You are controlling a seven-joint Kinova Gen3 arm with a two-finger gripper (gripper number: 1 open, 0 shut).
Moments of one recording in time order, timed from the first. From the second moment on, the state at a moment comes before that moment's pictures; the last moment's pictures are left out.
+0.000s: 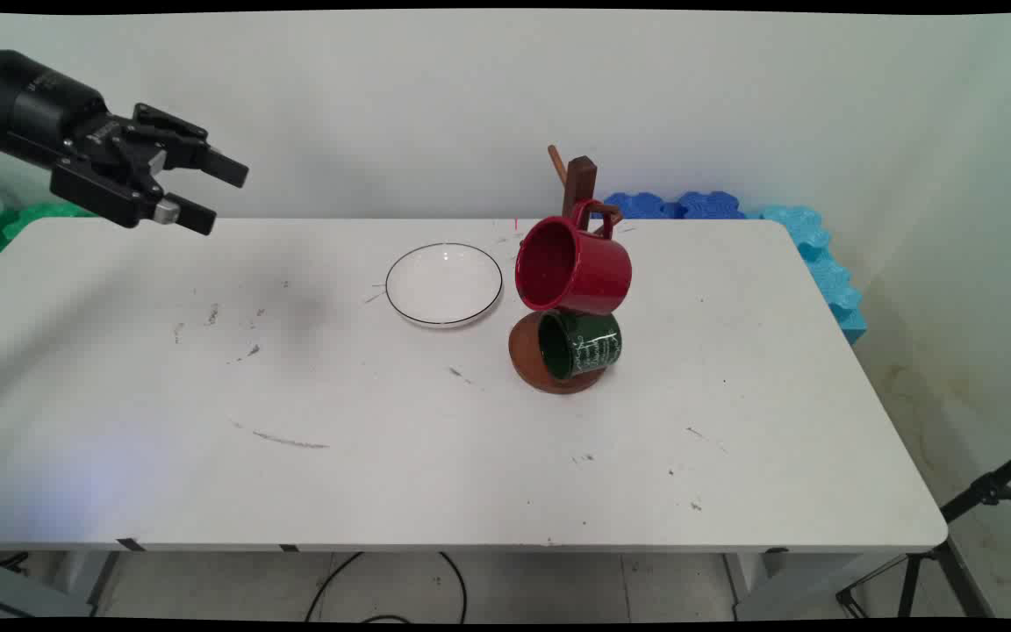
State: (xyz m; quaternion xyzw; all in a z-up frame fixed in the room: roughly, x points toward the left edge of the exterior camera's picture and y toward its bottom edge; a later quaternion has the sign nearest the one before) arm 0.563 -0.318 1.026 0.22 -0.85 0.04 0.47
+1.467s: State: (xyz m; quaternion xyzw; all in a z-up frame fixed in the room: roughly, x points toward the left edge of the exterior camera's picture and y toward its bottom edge) arm 0.302 -0.342 1.044 0.43 -0.80 0.00 0.42
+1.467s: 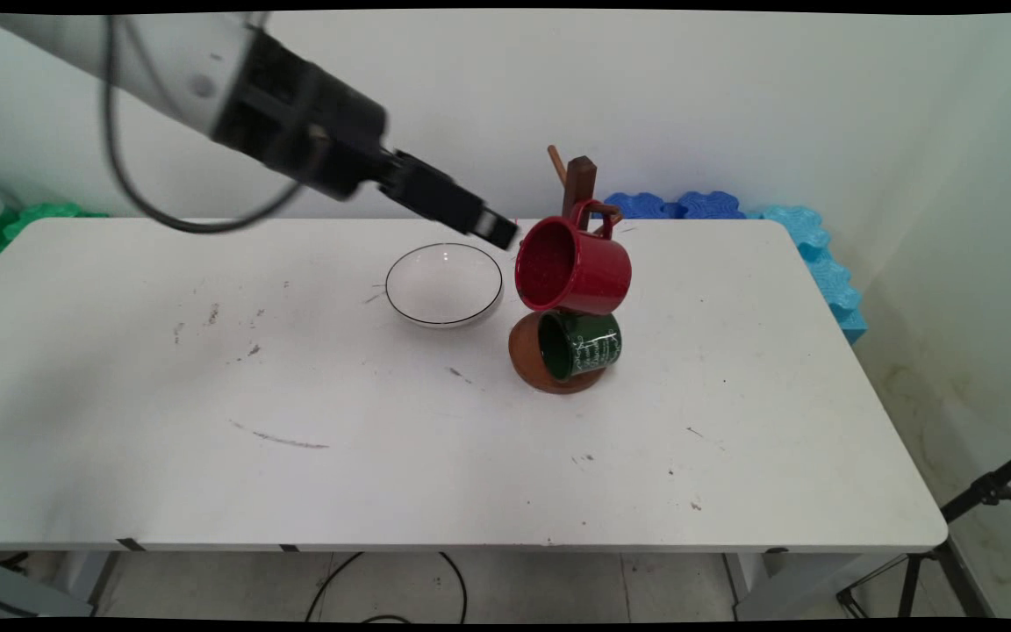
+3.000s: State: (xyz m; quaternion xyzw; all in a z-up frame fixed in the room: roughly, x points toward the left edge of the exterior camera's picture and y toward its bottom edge) arm 0.202 -0.394 0.958 0.46 -0.79 0.01 0.41
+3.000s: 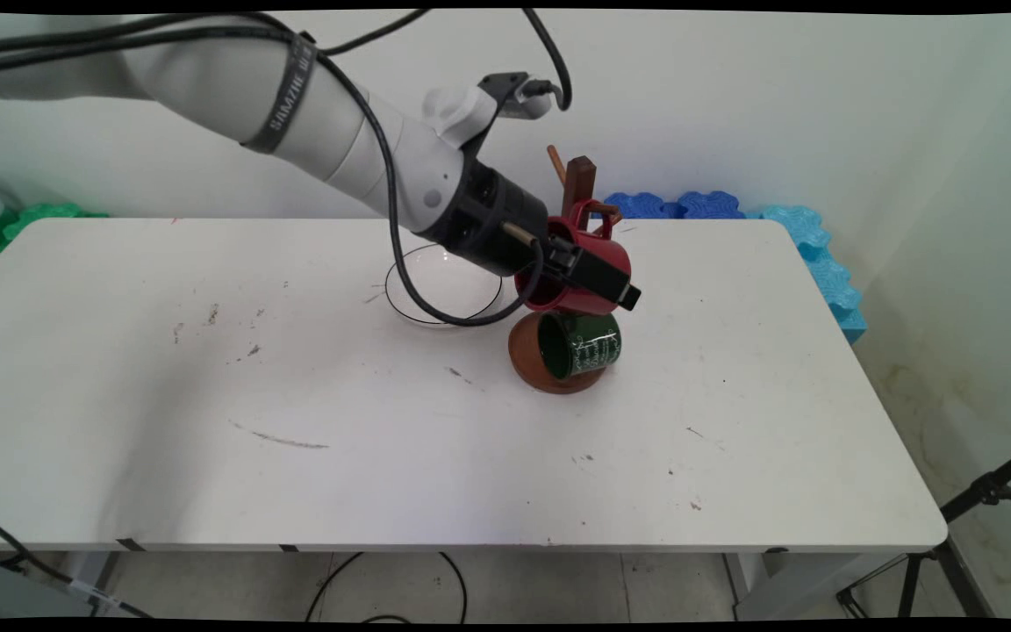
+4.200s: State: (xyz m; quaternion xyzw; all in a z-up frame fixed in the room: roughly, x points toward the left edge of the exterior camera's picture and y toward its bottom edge) arm 0.191 -0.381 0.967 0.42 -0.79 0.03 0.44
